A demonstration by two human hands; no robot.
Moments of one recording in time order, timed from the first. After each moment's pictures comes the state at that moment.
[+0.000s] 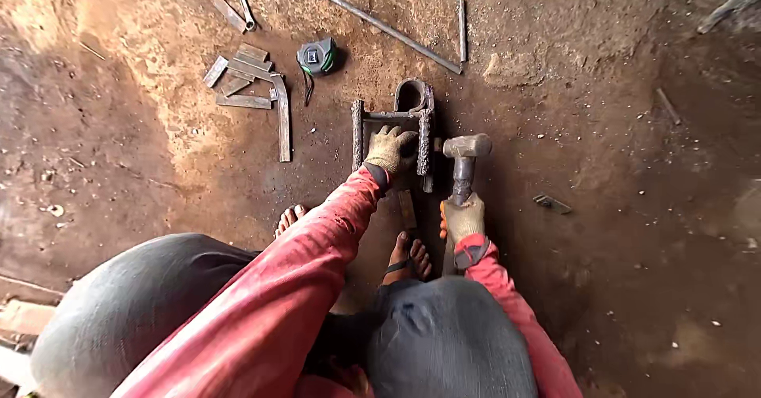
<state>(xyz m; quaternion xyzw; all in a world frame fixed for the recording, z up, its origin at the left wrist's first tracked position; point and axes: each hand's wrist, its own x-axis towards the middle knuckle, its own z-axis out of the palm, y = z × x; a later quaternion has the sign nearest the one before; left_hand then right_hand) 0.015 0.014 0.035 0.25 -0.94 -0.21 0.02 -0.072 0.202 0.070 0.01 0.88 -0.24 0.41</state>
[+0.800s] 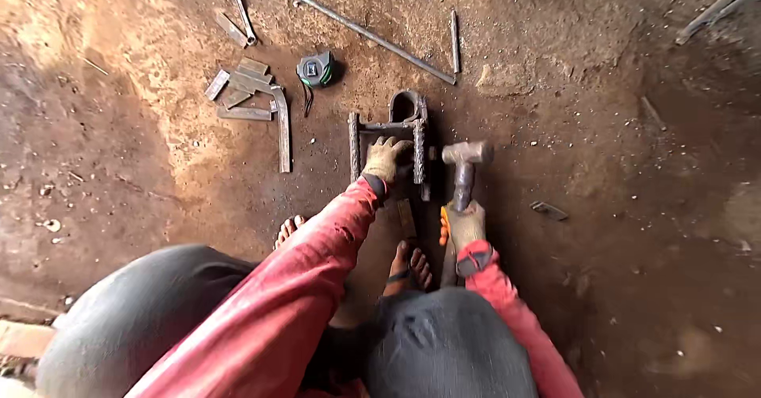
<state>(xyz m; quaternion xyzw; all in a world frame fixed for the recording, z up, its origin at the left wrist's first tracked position) 0.004 -0.001 -0.014 0.32 -0.89 -0.32 -0.04 -0.077 0.200 0.071 0.05 0.85 -0.30 0.42</state>
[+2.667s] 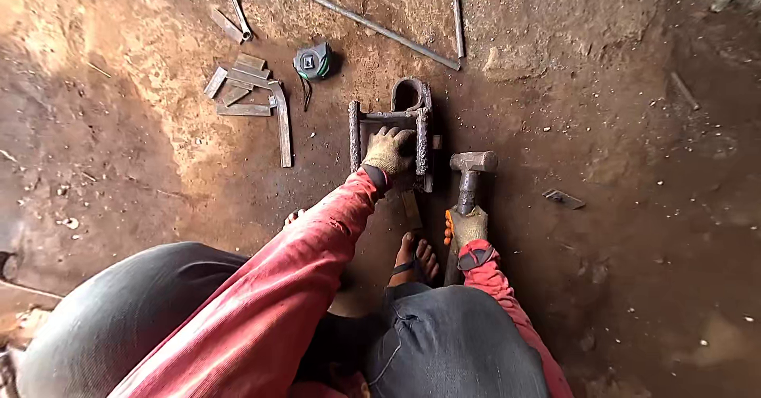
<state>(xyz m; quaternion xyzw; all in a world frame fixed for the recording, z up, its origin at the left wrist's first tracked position) 0.011 0.004 0.038 0.23 -0.94 -0.18 0.20 -0.065 0.198 0.080 0.11 0.84 -0.22 0.48</state>
